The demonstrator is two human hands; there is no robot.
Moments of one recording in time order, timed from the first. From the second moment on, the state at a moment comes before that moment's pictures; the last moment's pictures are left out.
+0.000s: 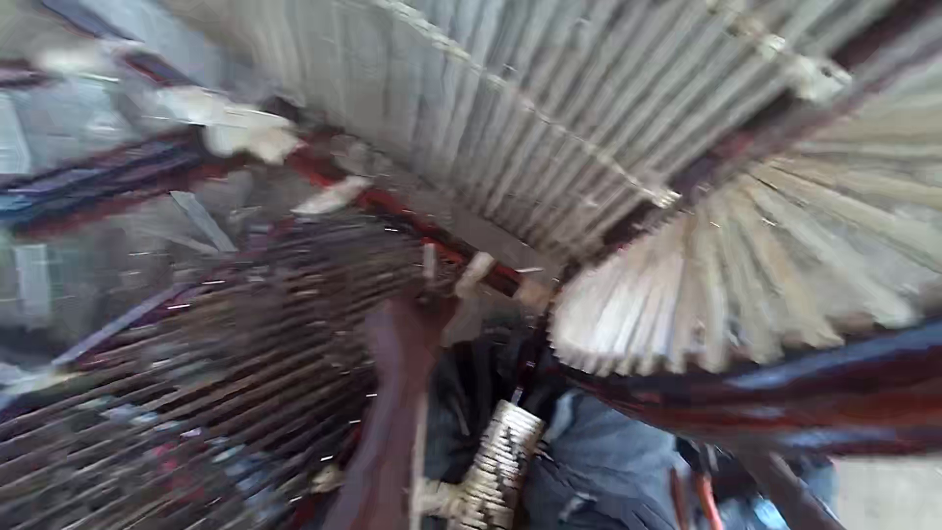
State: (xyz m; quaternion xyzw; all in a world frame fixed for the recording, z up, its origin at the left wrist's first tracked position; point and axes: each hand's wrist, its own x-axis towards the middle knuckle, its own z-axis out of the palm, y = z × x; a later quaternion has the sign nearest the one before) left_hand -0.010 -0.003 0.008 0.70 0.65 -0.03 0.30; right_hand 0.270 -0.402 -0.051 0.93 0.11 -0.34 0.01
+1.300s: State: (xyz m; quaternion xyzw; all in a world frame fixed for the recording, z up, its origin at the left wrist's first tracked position) left_hand -0.056 -0.022 0.112 0.44 0.41 0.19 0.78; right_hand 0.122 -0.465 0.056 0.90 0.16 -0.37 -0.14
